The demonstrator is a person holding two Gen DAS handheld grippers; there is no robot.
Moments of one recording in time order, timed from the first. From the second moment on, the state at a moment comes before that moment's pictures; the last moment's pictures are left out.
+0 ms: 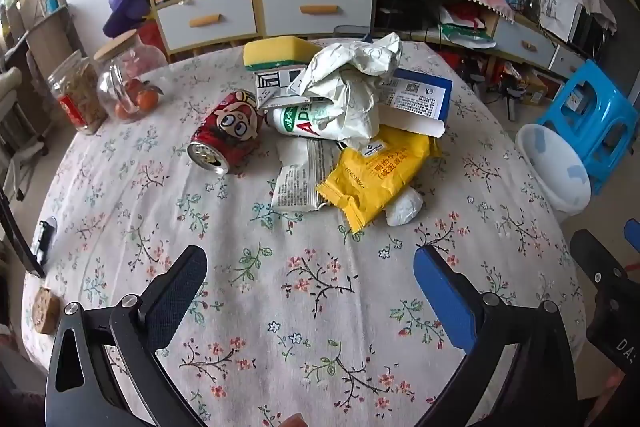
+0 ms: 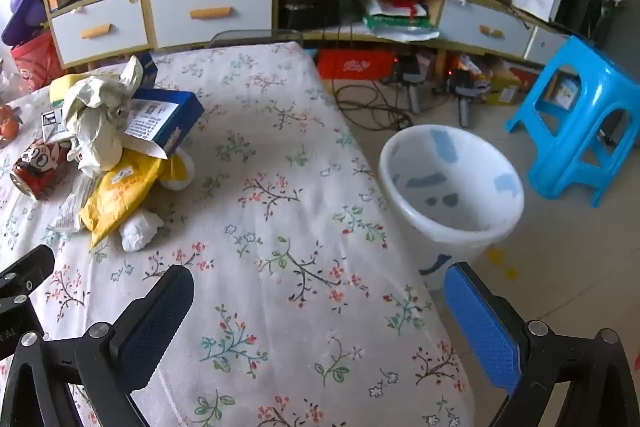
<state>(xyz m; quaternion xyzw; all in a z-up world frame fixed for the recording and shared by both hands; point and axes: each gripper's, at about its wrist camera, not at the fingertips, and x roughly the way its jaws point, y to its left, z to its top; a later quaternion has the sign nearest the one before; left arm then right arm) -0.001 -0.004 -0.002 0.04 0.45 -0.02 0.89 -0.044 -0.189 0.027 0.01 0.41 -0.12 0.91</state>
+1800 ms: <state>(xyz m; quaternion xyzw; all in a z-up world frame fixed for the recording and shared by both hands) -0.009 0.009 0.006 0.02 0.44 -0.04 0.90 -0.048 -0.188 0.034 0.02 0.40 -0.13 0.91</state>
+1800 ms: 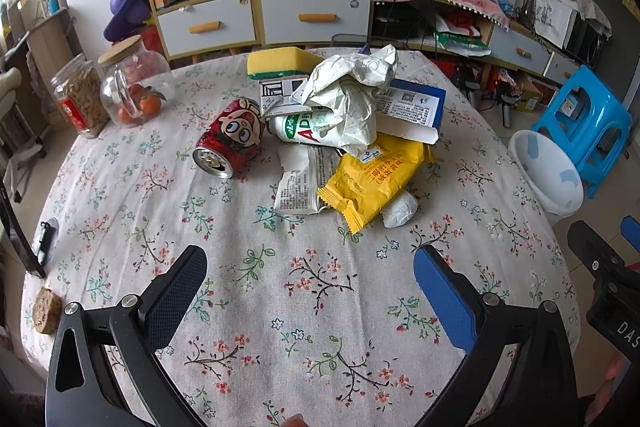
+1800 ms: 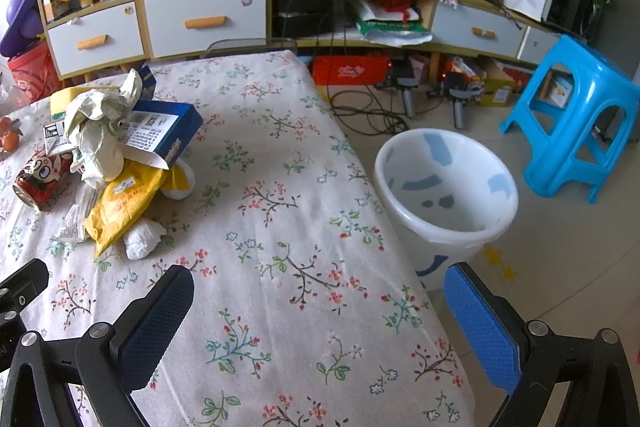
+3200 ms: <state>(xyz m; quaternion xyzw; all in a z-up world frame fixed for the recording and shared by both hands) -0.008 0.013 0.008 0.01 0.44 -0.04 0.89 -0.049 -0.187 0.034 0.01 0.40 -0.13 0.91</state>
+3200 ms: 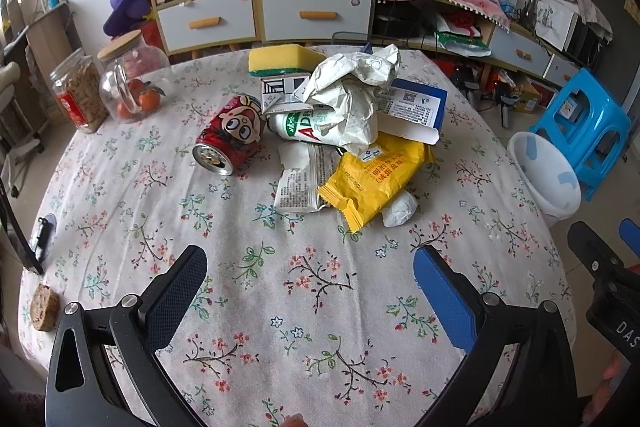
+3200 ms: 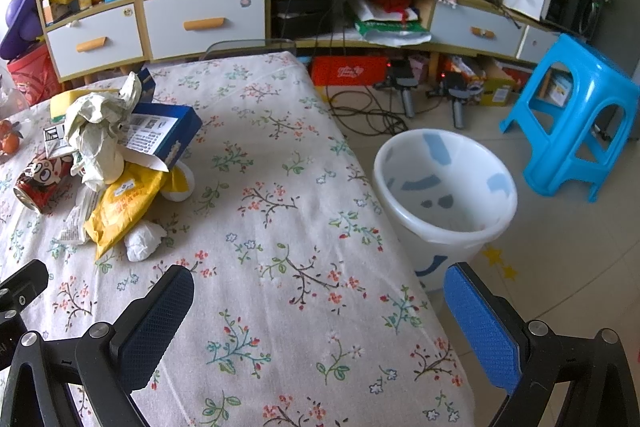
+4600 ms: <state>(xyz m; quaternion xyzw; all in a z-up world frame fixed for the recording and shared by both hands) 0.222 0.060 0.009 -0.07 0.53 -0.11 0.84 0.067 -0.259 0.022 0.15 0.47 -0.08 0.86</state>
